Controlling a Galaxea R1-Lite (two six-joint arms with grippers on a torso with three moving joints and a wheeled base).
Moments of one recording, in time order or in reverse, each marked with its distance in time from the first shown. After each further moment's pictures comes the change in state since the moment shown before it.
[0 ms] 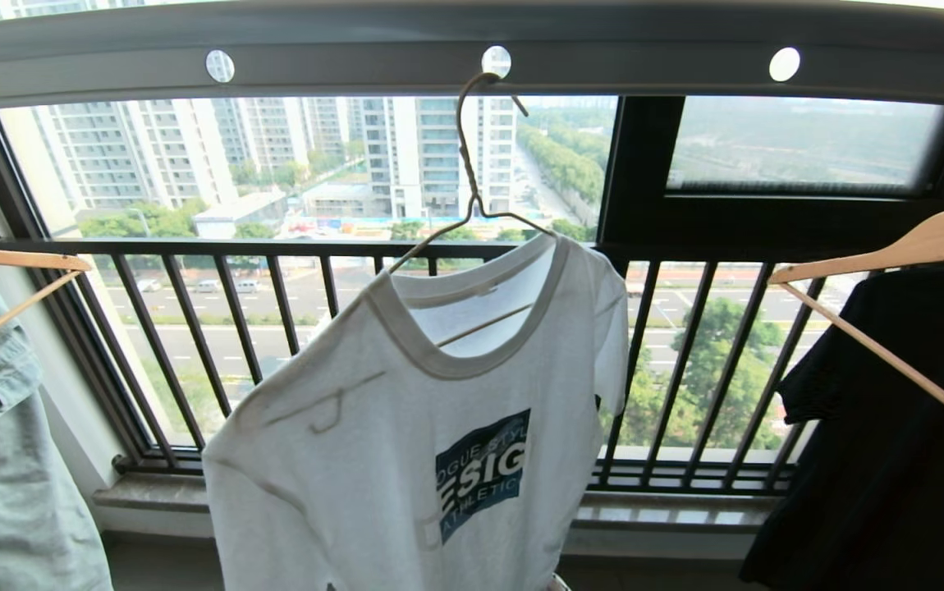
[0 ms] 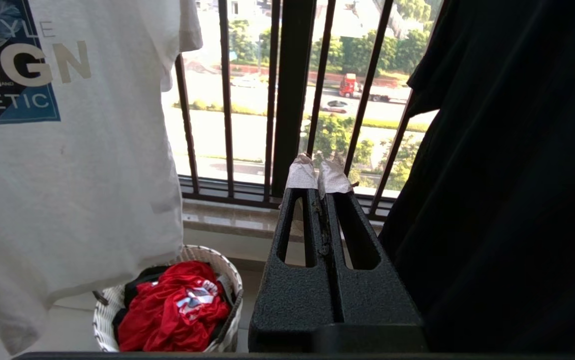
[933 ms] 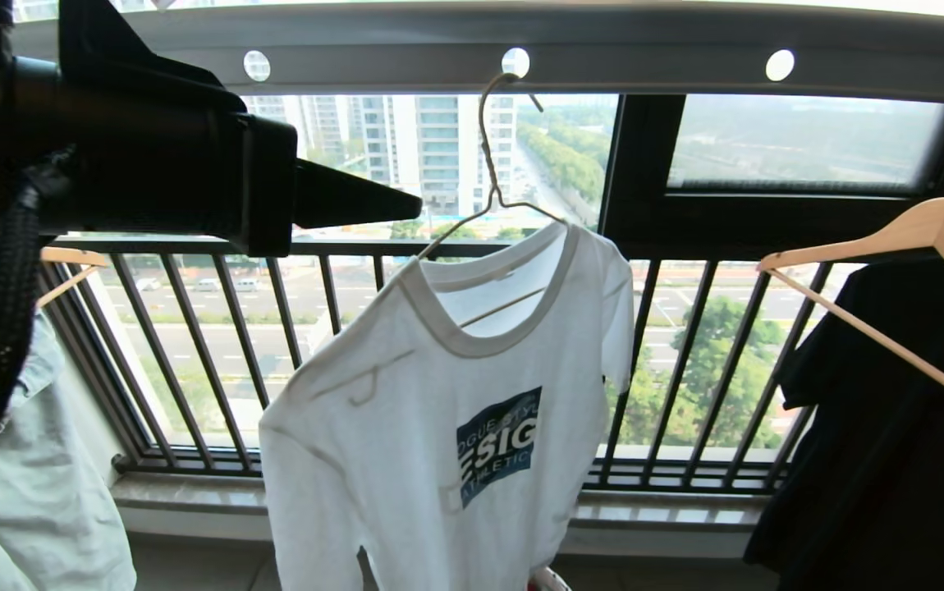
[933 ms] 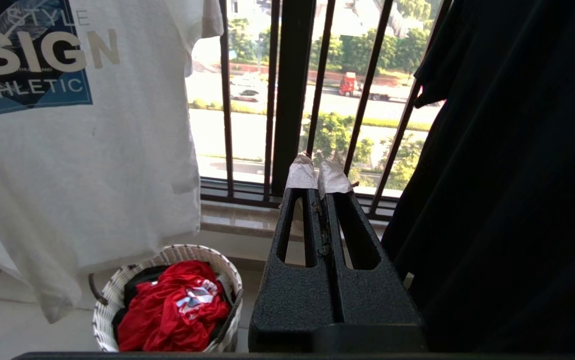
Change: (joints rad) left arm -0.425 0.533 -0.226 -0.209 0.387 0.036; right arm 0.000 0.000 0.000 0.000 0.000 0.000
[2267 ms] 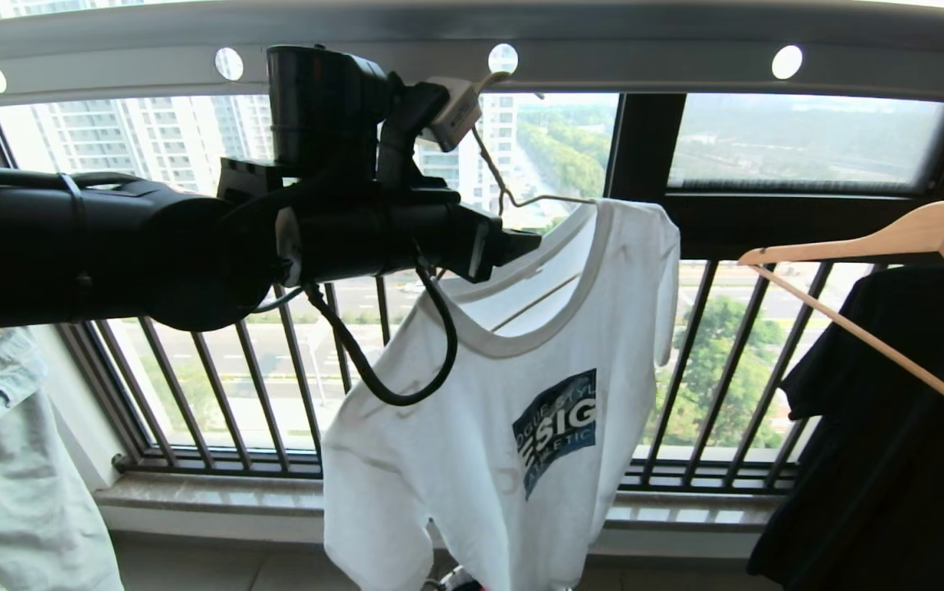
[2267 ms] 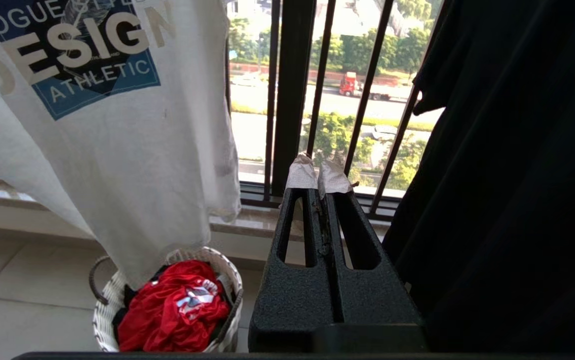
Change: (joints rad) left arm -0.033 0.390 -0.006 -0.496 0.070 0.065; right arm 0.000 0.000 0.000 0.000 0.000 0.000
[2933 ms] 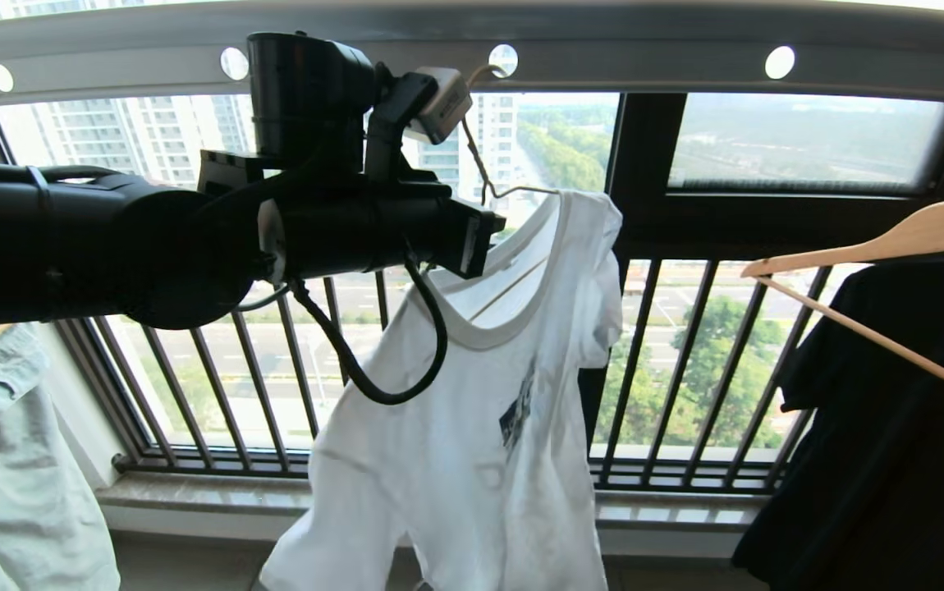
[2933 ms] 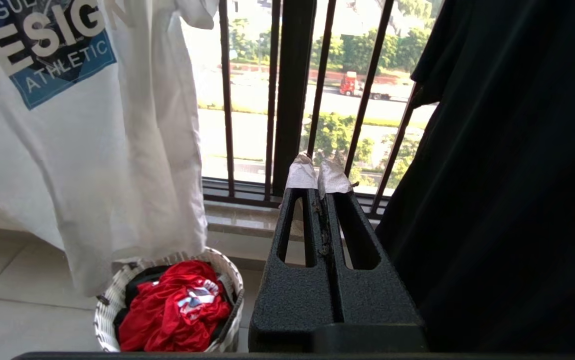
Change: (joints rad) left arm 0.000 -0.032 0.018 0.001 0.001 -0.002; right arm 0.000 0.000 0.000 0.000 0.000 0.000
